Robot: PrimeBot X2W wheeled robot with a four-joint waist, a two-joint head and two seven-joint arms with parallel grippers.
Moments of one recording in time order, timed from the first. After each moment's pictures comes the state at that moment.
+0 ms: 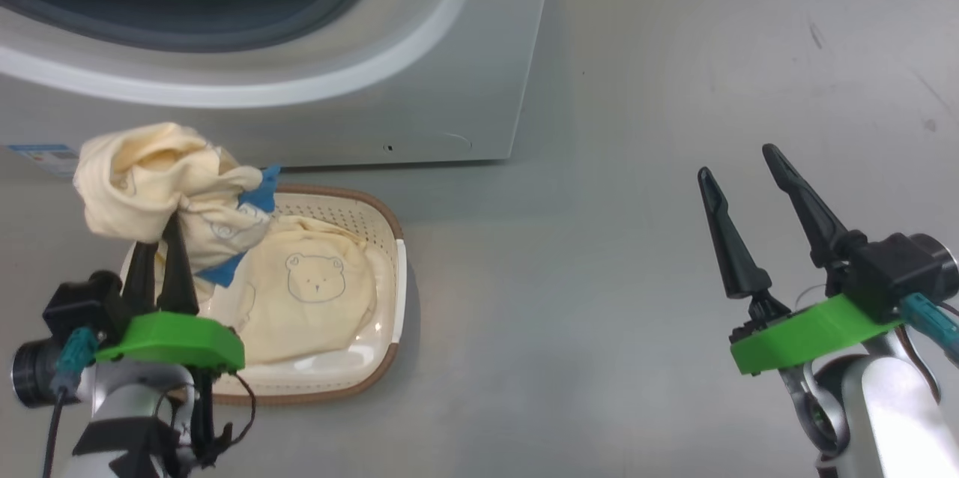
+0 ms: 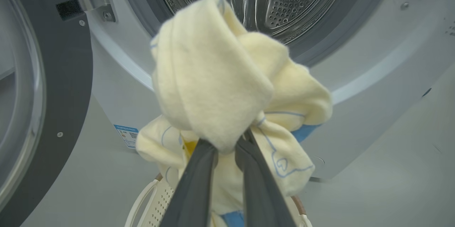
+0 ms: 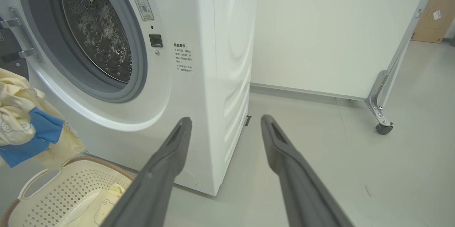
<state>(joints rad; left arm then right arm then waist) -0.36 0.26 -0.22 0.36 -0.43 0.10 -0.25 -0.13 -0.04 0.04 -0.07 0.04 0.13 -0.17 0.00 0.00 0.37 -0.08</state>
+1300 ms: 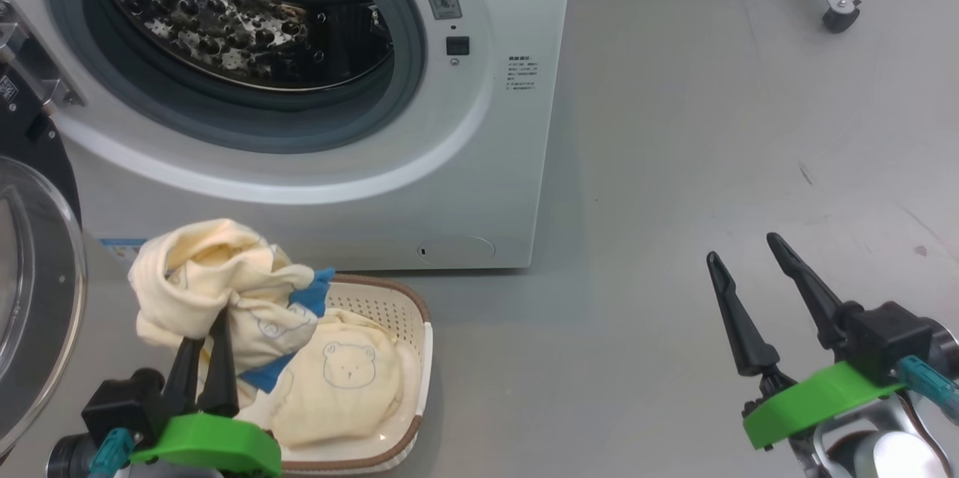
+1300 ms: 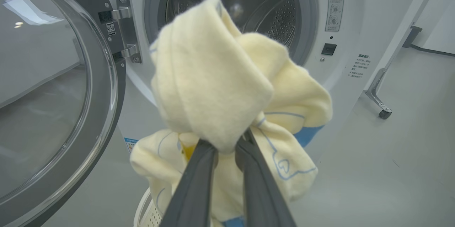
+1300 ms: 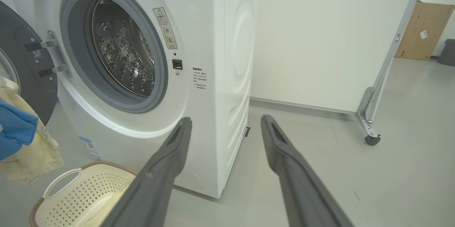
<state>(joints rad) -0.03 0.28 -0.26 0.01 -0.42 0.18 -0.15 0.06 -0.04 0.01 -0.11 0.05 0.13 -0.10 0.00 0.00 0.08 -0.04</state>
